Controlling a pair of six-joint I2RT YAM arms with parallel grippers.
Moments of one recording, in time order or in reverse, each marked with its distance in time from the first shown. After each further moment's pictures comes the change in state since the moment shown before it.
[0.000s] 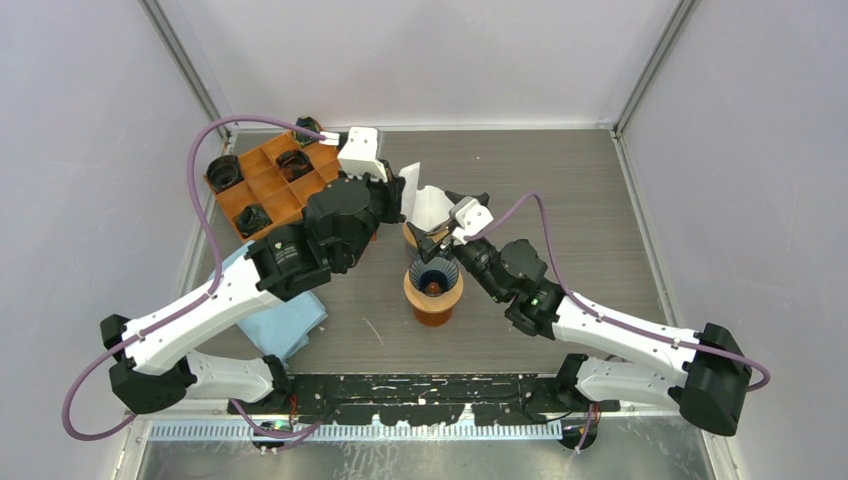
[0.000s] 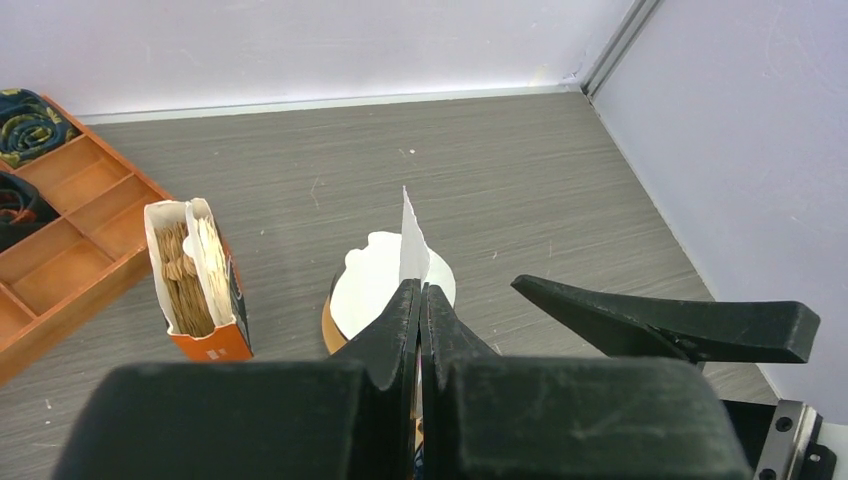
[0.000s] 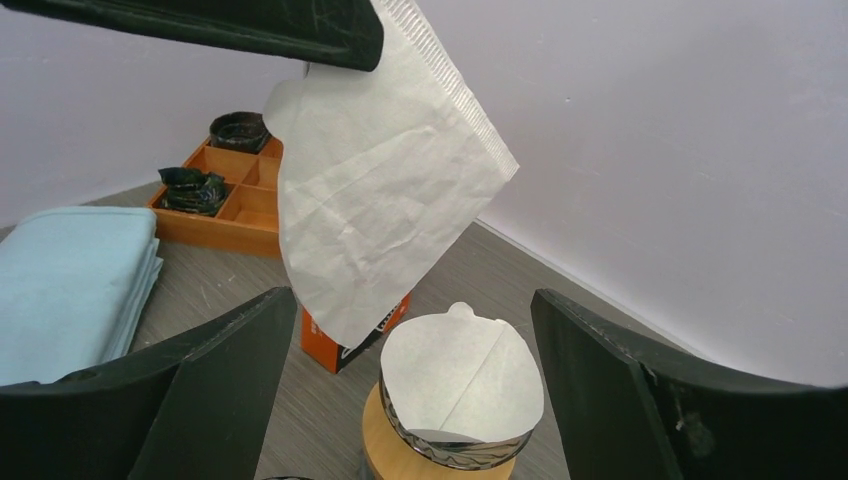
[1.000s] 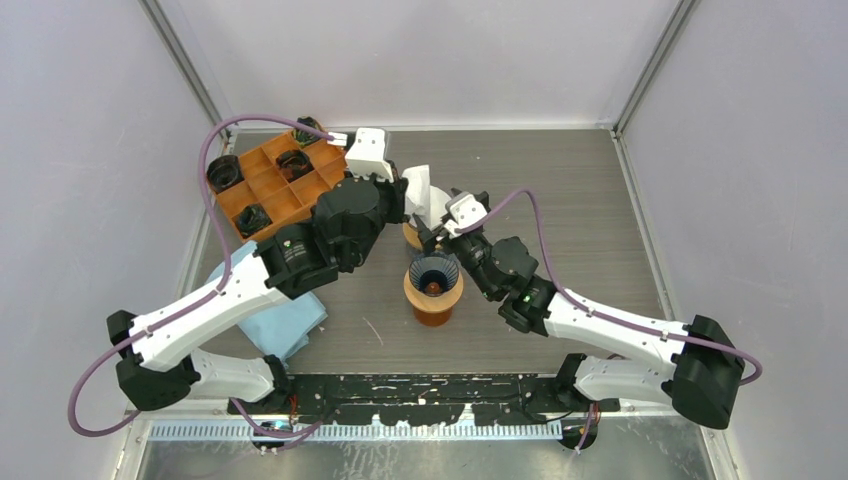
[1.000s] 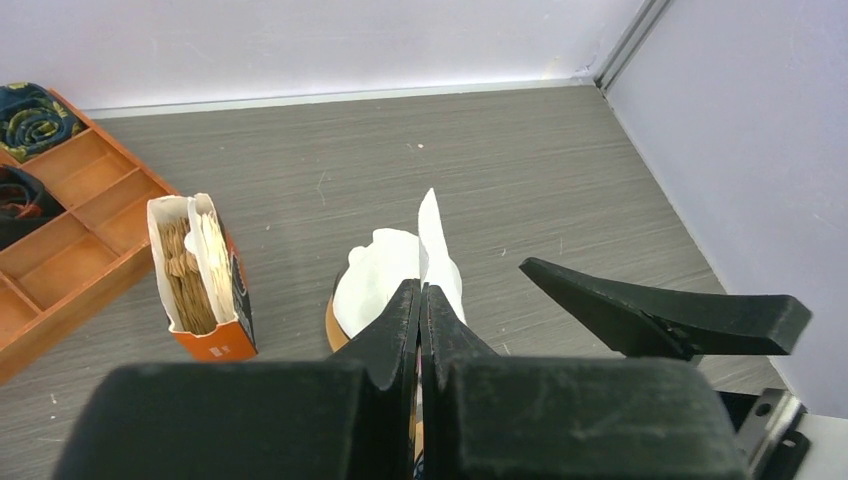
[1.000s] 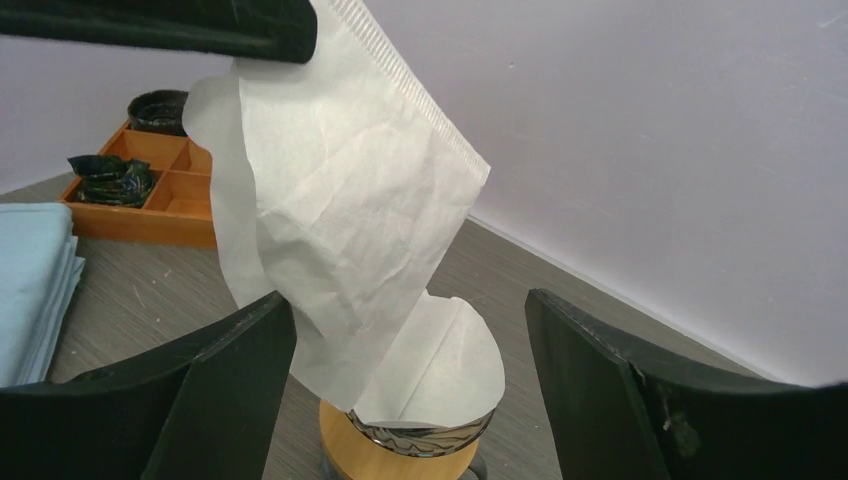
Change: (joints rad) left arm 0.000 0.023 0.000 0.006 -0.014 0.000; right arm 0.000 0.063 0.012 0.008 0.124 -0.030
